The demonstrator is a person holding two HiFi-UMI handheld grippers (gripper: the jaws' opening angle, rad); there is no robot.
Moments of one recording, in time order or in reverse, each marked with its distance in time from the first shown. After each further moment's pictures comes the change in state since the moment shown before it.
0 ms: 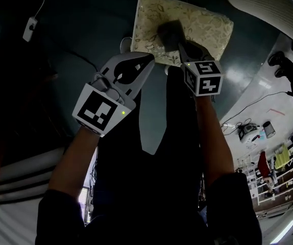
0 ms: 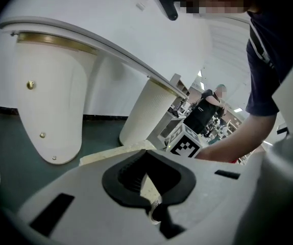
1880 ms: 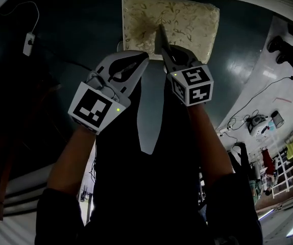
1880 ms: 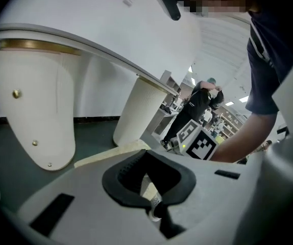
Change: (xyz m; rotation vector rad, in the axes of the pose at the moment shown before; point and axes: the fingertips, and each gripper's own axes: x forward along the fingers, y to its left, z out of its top) left arm 0.006 -0.028 0.007 0.066 0.020 -0.067; right arm -0.040 0.046 -0.002 0.040 -0.097 0.080
